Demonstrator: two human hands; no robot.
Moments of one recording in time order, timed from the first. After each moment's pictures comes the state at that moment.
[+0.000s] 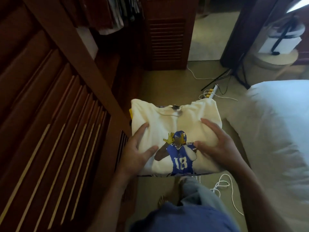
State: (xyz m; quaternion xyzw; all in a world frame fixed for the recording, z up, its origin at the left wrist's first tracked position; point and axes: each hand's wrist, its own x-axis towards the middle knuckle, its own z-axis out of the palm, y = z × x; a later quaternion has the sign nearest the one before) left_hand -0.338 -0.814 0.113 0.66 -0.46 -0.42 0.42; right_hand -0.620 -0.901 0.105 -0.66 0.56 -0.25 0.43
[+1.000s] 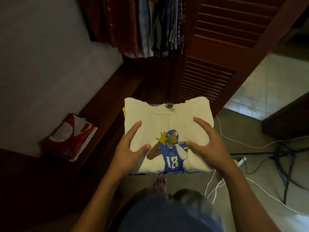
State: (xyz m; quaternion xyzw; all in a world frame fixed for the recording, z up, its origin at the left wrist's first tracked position) left_hand -0.210 -1.322 0.102 0.76 -0.31 -0.32 0.48; right_hand -0.426 -1.506 0.104 -0.75 0.41 -0.19 0.47
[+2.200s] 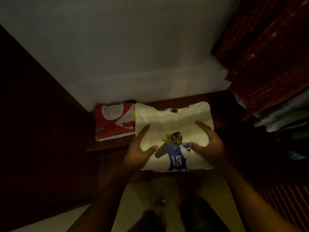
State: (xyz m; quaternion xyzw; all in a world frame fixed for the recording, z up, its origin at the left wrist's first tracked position) left_hand 0.050 -1.473 -0.036 0.84 0.05 -0.10 0.53; right_hand 0.065 -1.748 -0.028 -0.87 0.05 0.05 0.49
